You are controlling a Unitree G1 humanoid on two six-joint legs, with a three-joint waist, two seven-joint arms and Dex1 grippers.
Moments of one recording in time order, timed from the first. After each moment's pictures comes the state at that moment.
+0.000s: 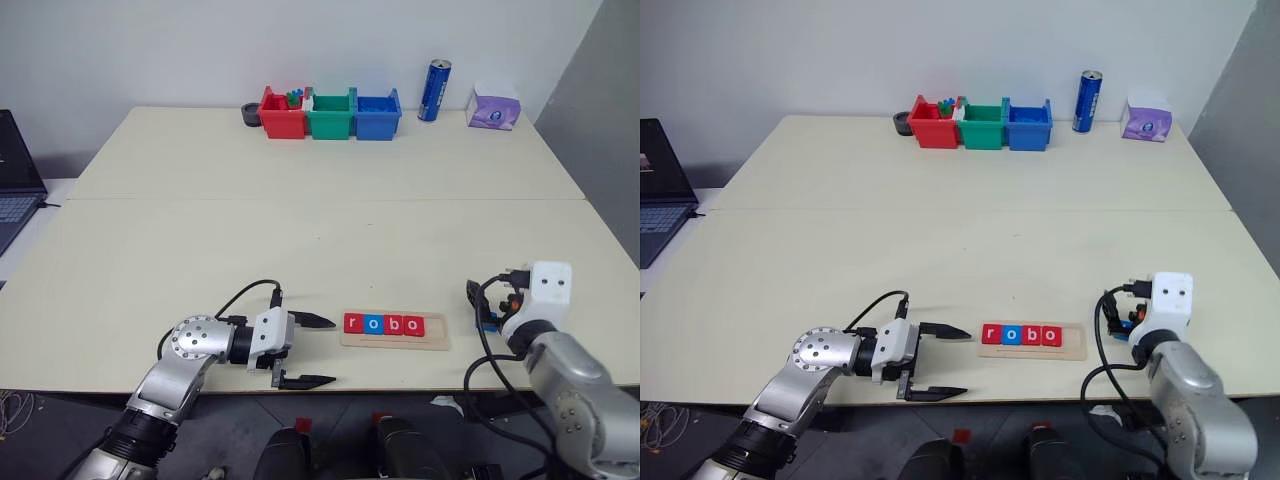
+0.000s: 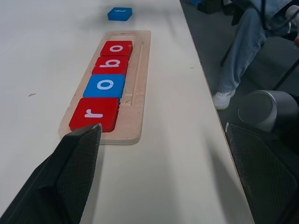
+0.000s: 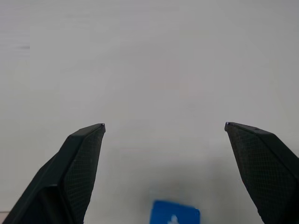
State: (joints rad) left arm -0.16 0.60 -0.23 -0.03 -0.26 -0.07 -1.26; right arm -0.02 -0.31 -0.32 -0.74 0.37 1.10 0.18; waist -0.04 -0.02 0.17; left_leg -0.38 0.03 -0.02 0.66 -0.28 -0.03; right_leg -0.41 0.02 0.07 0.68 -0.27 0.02
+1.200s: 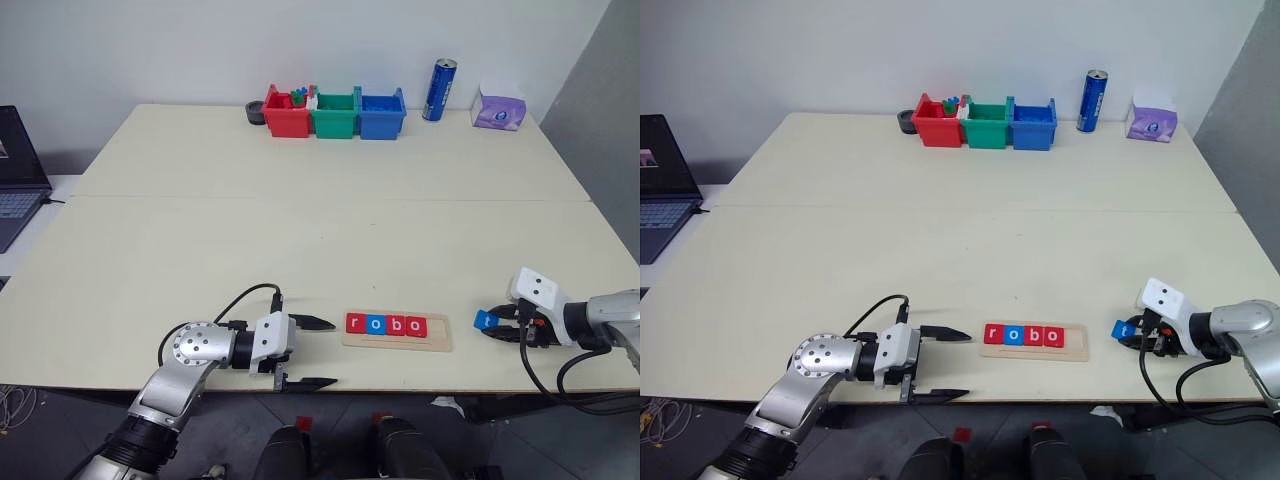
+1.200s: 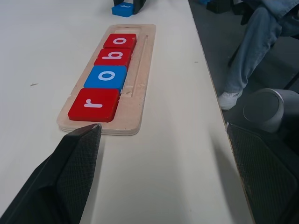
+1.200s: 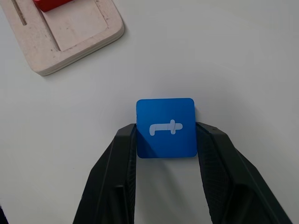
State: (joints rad) left arm -0.13 0.59 -0.23 -0.03 -0.24 -0.10 -1.23; right arm -0.14 -1.04 0.05 -0.13 0.24 0.51 1.10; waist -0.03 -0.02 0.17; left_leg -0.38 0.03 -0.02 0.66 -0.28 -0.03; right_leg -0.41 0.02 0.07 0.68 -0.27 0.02
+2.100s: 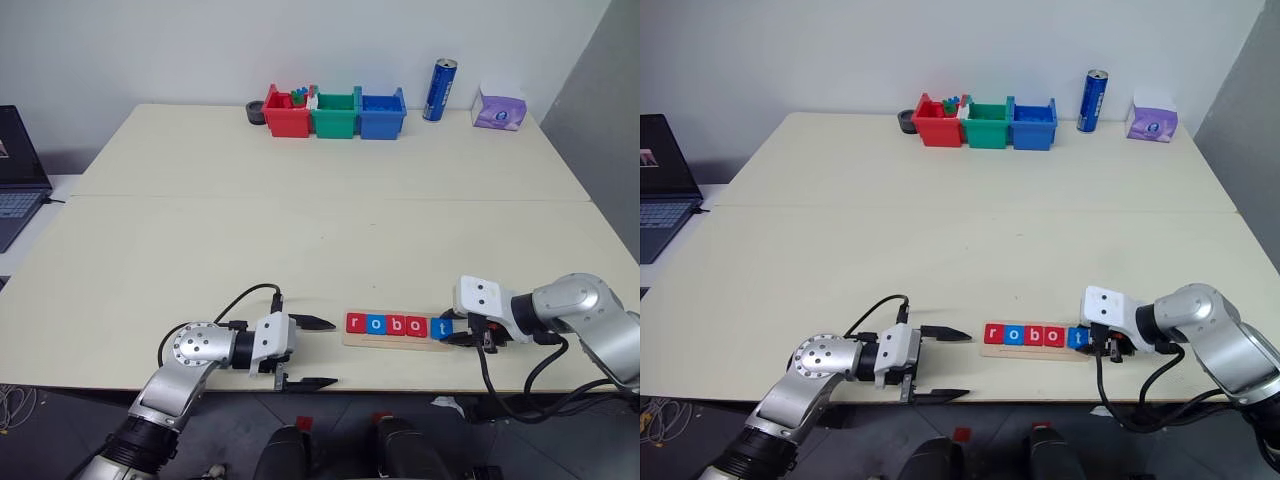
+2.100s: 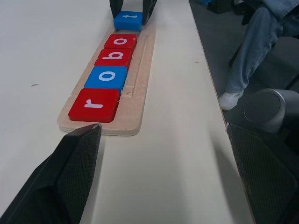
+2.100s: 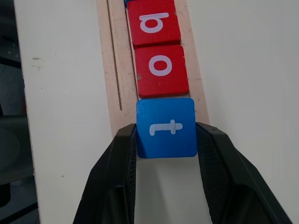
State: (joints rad) left arm -0.13 0.59 -0.23 -0.03 -0.24 -0.10 -1.23; right arm -0.31 -1.01 0.27 -0.35 0.14 0.59 1.15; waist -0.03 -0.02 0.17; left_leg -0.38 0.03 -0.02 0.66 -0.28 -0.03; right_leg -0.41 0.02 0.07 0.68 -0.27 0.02
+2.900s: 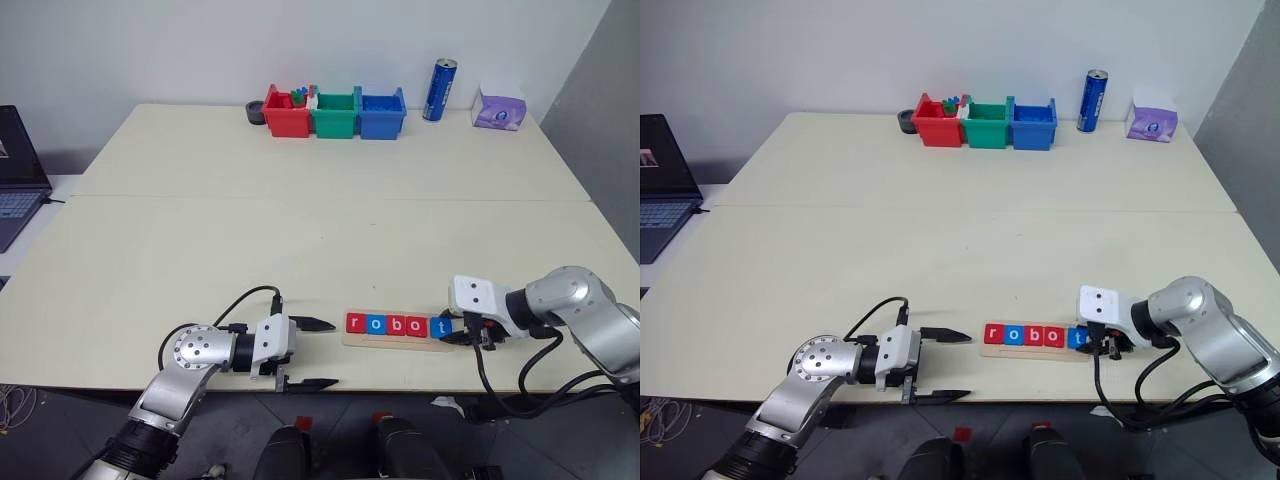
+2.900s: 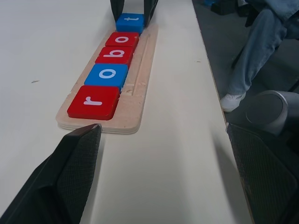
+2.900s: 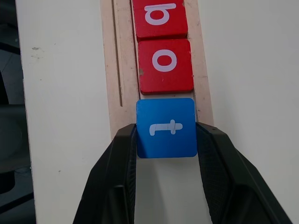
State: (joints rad) left arm -0.11 0.59 -0.23 -0.03 -0.24 -0.10 -1.21; right arm -0.36 -1.00 0.32 -0.32 0.10 0.59 1.20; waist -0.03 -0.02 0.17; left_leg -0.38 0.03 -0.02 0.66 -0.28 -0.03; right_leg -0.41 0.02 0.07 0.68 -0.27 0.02
